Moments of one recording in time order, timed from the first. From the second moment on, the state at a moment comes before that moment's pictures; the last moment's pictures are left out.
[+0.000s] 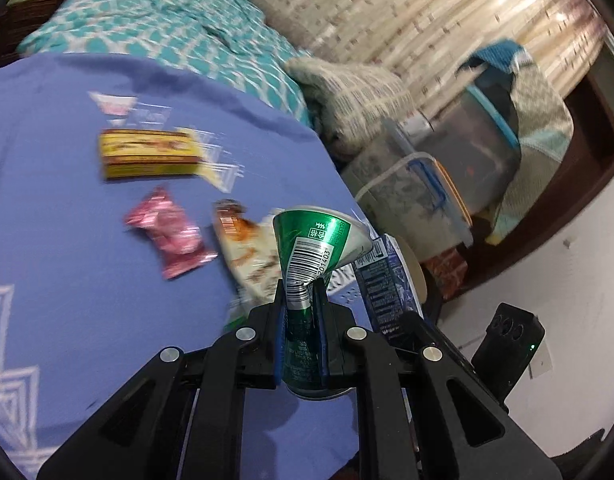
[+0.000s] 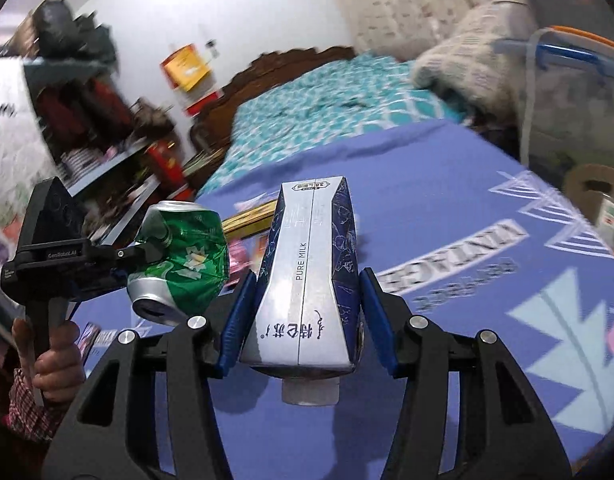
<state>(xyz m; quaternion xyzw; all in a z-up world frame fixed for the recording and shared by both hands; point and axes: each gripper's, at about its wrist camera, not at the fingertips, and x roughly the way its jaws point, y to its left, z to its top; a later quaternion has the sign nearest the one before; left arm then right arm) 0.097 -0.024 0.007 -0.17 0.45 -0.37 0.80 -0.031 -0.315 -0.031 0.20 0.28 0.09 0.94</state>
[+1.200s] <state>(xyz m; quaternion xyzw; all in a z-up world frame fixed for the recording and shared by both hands) 0.139 -0.433 -0.010 0.08 0.47 -0.48 0.74 -0.061 -0.609 -0.094 0.41 0.22 -0.17 0.87</state>
